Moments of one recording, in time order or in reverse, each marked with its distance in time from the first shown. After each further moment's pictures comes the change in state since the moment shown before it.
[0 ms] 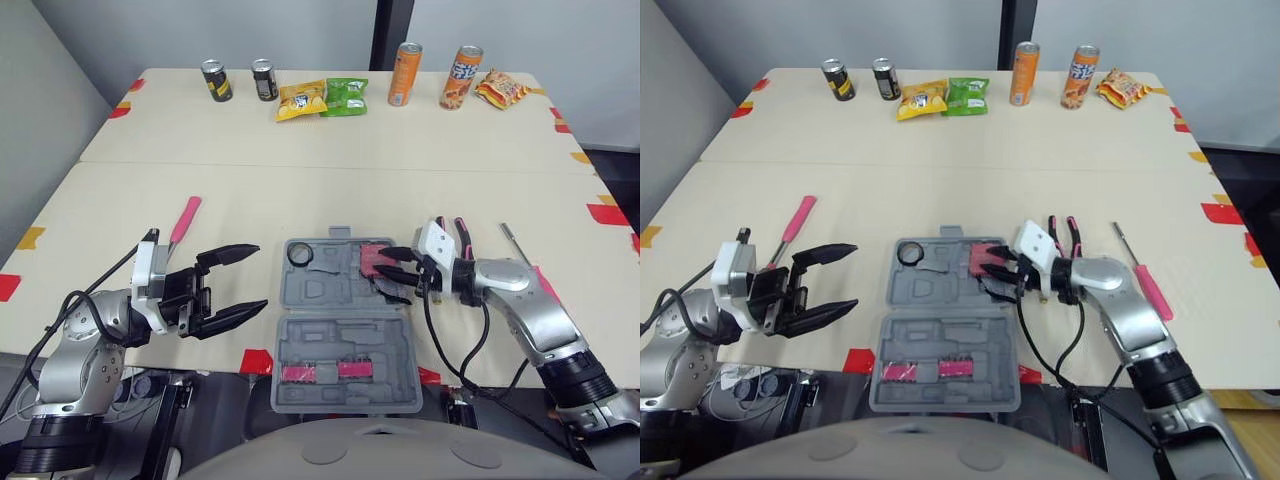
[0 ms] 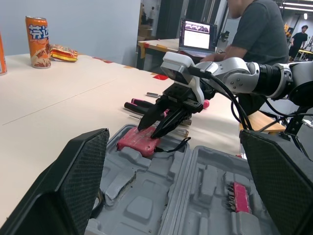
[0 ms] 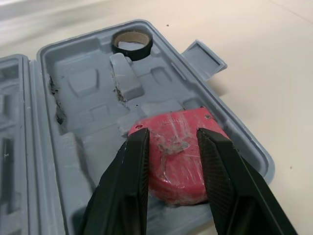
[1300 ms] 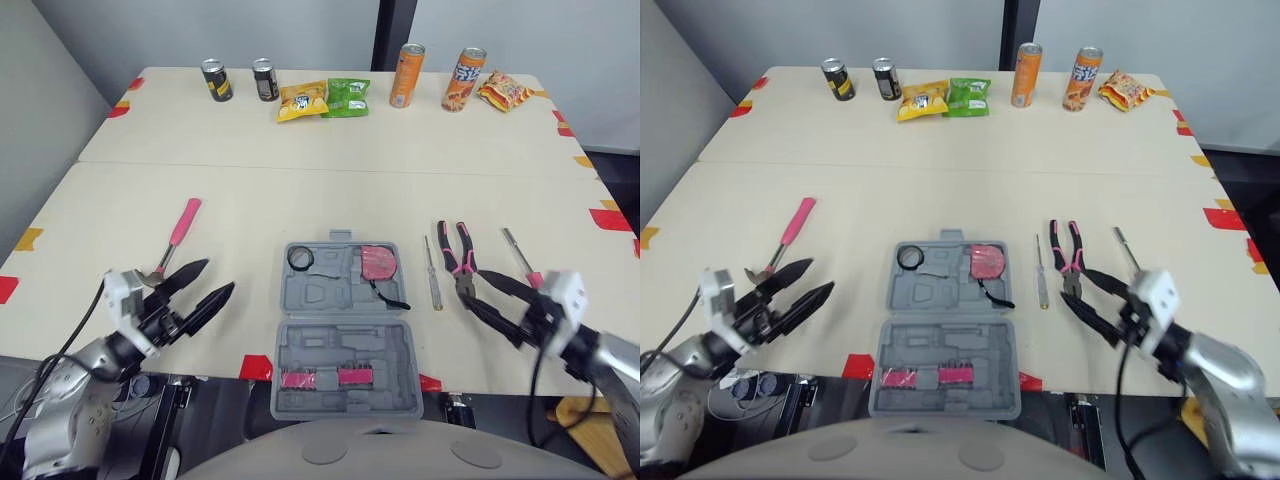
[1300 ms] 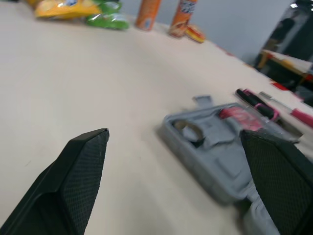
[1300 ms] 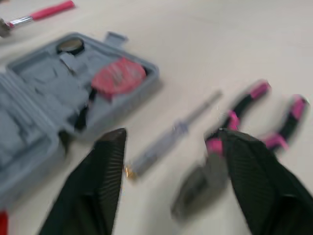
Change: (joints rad) left arm 0.238 -0.137 0.169 0.110 0.036 -0.014 0.309; right arm 0.627 -0.022 -0.549 -0.150 0.300 -0.167 0.075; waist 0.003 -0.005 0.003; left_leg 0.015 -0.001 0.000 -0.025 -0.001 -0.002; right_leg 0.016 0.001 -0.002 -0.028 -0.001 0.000
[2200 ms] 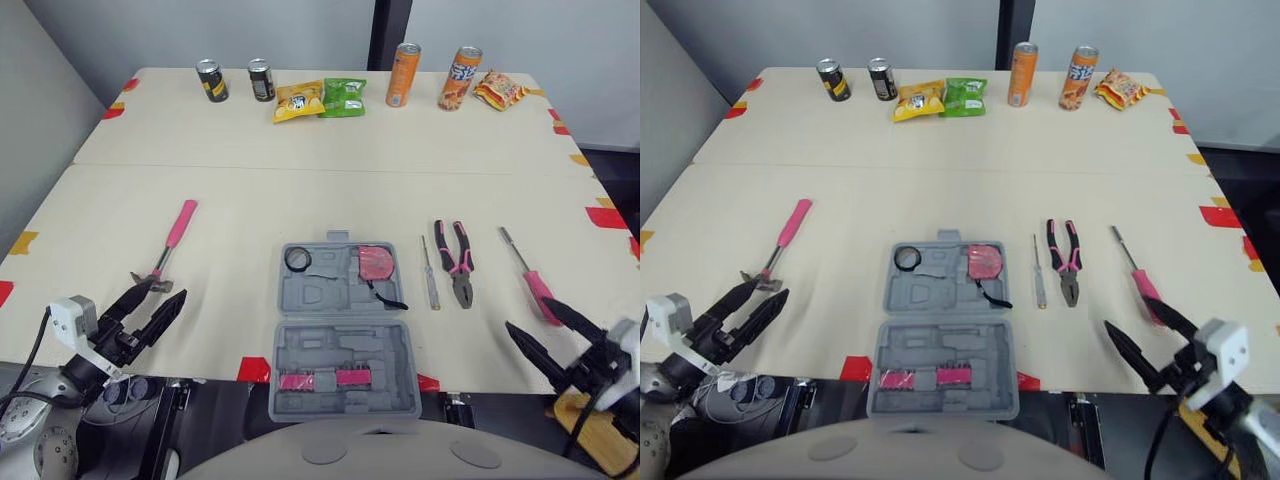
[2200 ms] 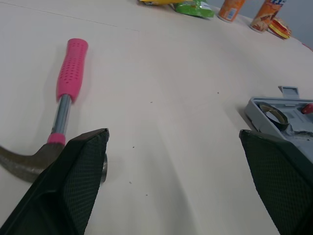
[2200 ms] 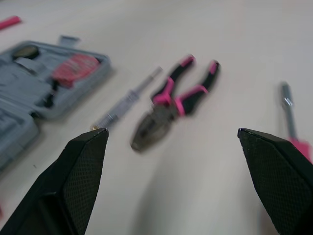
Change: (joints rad) left arm 0.008 0.016 0.122 0.089 0.002 0.015 0.085; right arm 0.055 0.075 -0.100 0.026 0.080 -0.093 0.025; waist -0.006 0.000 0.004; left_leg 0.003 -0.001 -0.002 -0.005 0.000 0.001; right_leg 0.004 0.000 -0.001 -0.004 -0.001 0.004
